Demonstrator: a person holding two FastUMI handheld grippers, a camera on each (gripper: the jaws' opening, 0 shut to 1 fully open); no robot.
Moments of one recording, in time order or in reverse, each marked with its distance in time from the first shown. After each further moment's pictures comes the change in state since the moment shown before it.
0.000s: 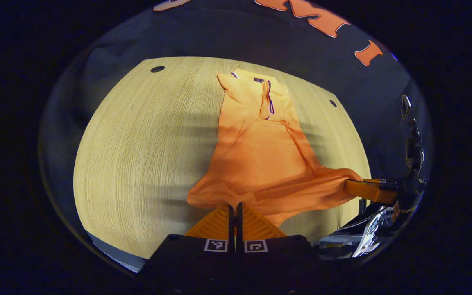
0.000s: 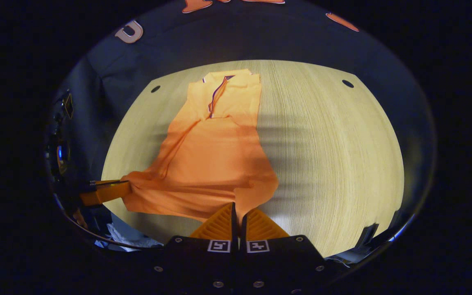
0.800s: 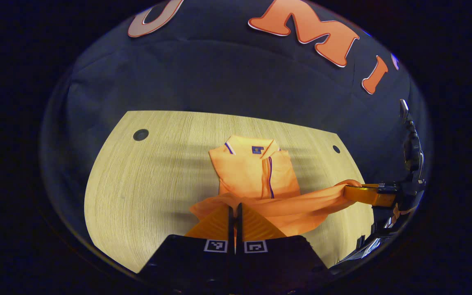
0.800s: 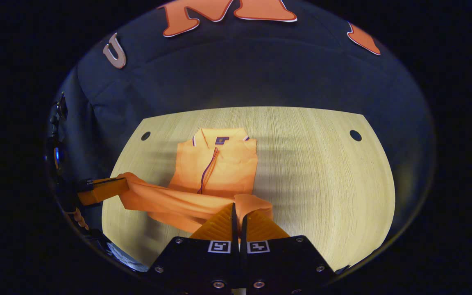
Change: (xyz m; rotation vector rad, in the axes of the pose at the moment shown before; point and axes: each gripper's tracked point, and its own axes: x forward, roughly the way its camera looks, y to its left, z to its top) left arm 0.046 -0.002 0.230 0.070 -0.258 0.010; right arm 0.042 -0.022 0.198 -0.003 -0.184 -0.006
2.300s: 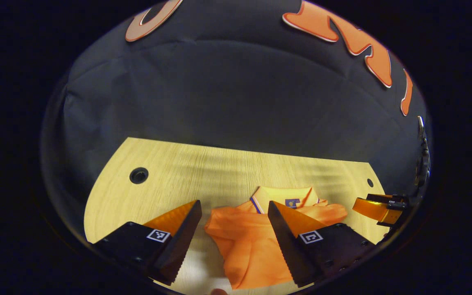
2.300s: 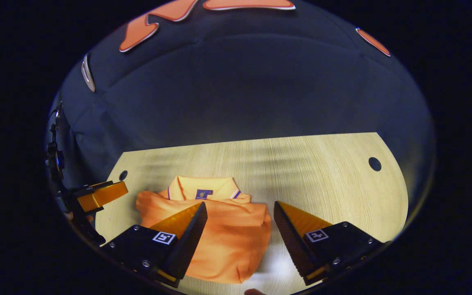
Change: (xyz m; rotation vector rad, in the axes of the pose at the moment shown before) left arm 0.100 0.046 0.113 -0.008 -0.179 0.123; right arm 0.095 -0.015 0.095 0.039 -0.182 -0.010
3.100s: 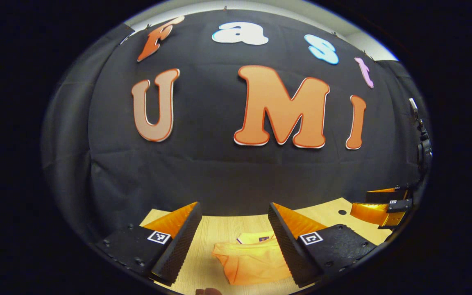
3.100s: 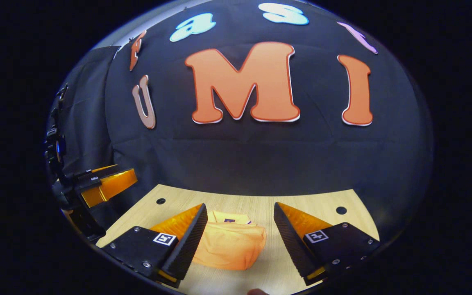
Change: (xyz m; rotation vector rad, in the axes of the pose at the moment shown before) left arm -0.255 -0.062 0.086 0.134 -0.551 -0.019; right arm -0.240 0.032 0.048 -0.148 -0.464 0.037
